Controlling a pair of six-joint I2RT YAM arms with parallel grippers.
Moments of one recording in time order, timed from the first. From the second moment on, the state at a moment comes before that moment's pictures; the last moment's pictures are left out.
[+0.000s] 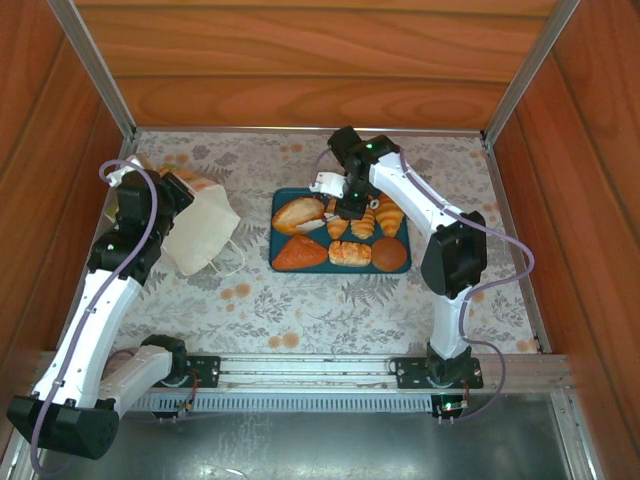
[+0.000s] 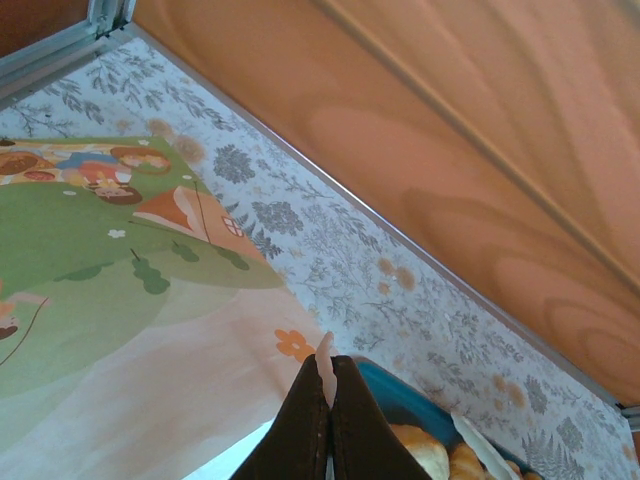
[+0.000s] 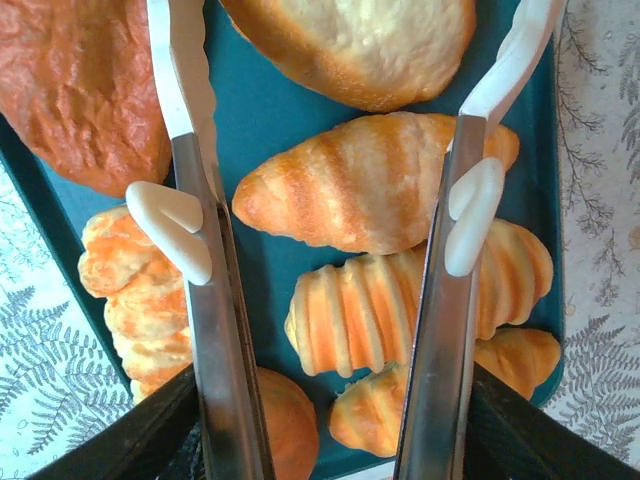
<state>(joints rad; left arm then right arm) -0.21 0.92 1.00 -0.50 -0.20 -0.78 0.58 1.98 1.87 -1.24 0.01 -0.83</state>
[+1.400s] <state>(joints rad) -0.21 0.95 1.01 -0.50 -0.18 -0.76 0.60 1.42 1.51 -1.05 -0.06 -0.53</state>
